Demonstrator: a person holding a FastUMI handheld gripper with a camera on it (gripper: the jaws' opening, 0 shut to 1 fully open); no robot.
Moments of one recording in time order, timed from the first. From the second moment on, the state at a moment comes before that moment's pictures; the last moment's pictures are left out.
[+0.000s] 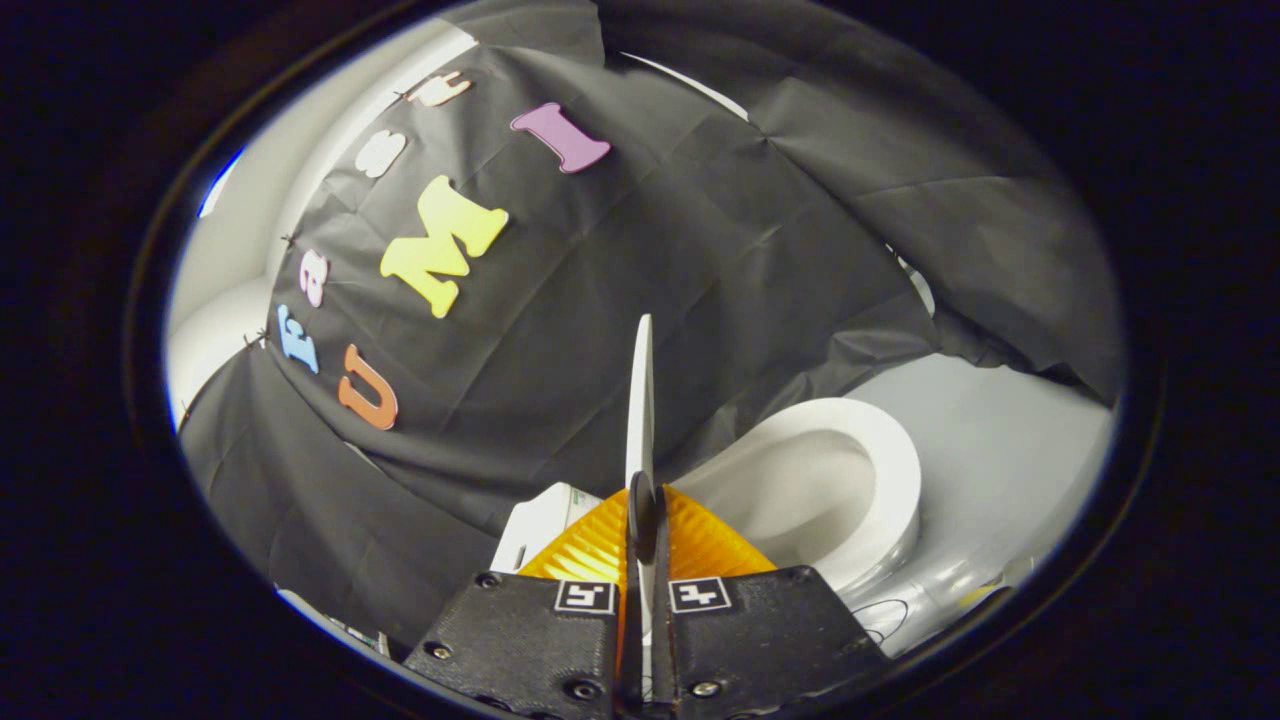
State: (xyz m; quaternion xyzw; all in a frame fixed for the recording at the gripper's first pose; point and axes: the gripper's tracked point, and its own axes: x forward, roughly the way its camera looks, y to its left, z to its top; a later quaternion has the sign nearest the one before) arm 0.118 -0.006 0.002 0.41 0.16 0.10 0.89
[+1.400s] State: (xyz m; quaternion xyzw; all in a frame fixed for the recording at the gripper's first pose) arm 0.109 0.129 0.086 0.23 0.13 0.08 0.96
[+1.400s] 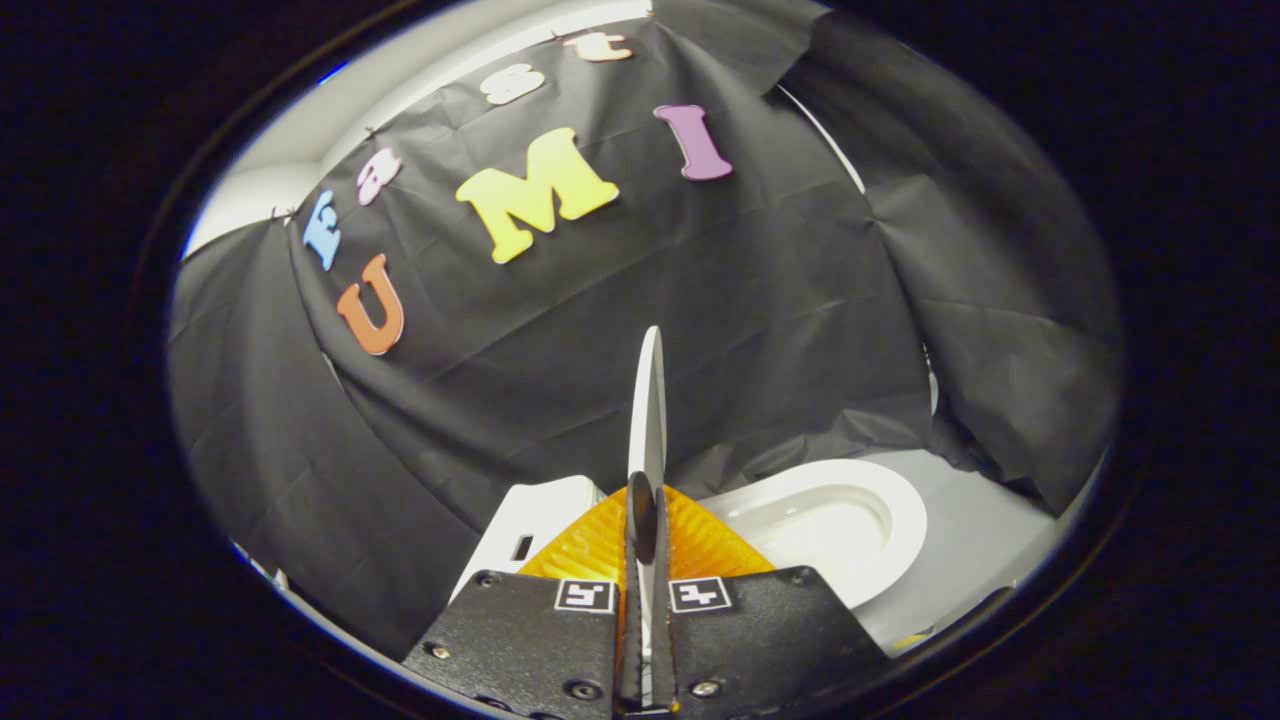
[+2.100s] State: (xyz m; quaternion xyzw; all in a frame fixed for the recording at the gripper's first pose) arm 0.110 0.221 0.107 0.14 0.12 0.07 0.98
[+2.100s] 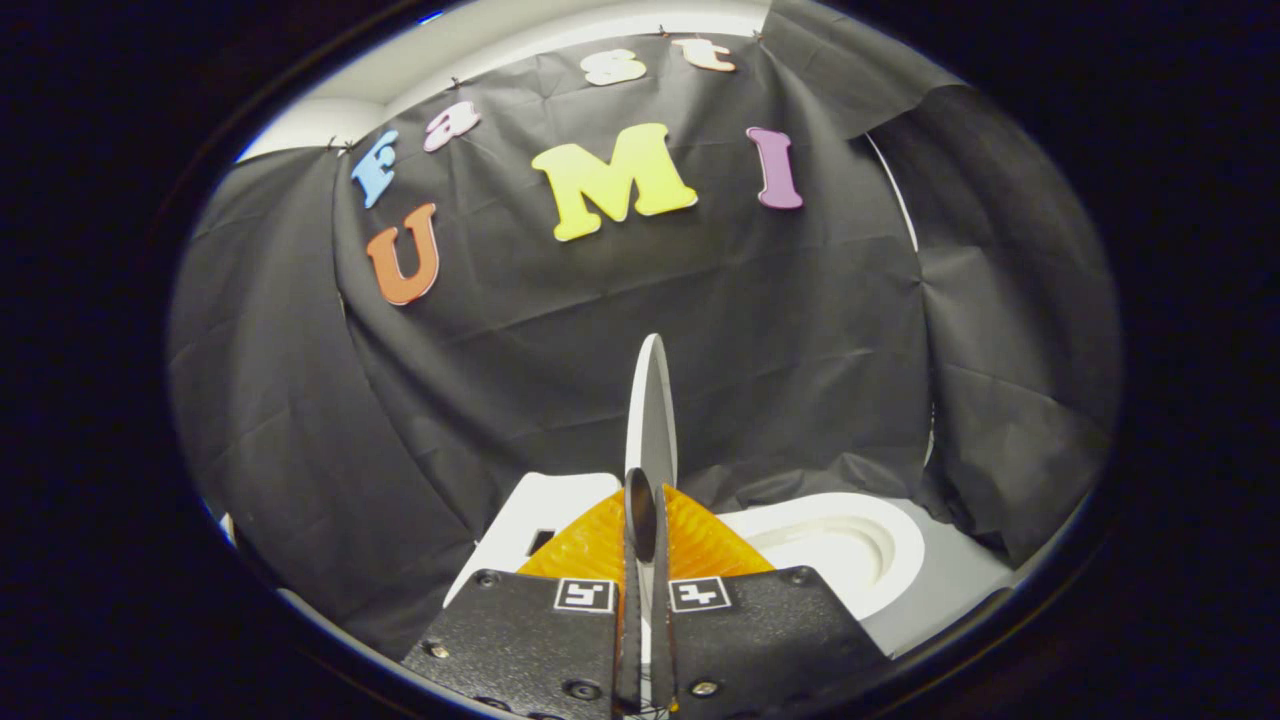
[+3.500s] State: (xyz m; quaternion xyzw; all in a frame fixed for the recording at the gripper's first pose) arm 0.079 0.342 0.158 -0.04 -0.01 0.19 0.98
